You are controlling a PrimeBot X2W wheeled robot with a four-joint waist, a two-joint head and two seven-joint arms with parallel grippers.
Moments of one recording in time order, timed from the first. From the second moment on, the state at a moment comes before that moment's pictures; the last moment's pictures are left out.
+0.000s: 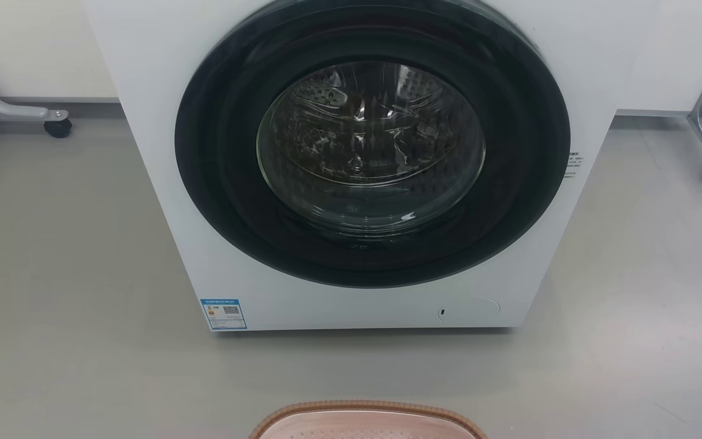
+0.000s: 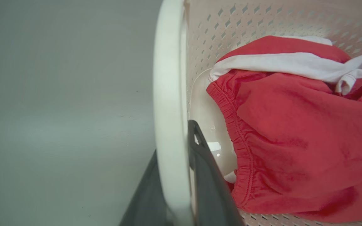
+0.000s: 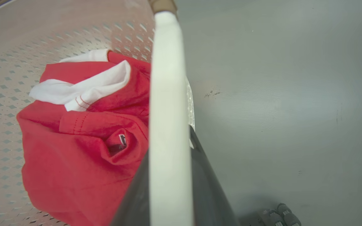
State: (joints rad) left arm -0.32 0.05 -0.74 1.16 -0.80 -0.02 -0.03; right arm -0.36 -0.08 1.03 0.98 1.15 -0.14 0.04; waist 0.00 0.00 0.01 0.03
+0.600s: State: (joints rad) left arm -0.31 0.05 -0.76 1.16 -0.81 -0.02 -0.03; right arm -0.36 -0.08 1.07 0.99 1.19 -0.14 0.03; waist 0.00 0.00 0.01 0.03
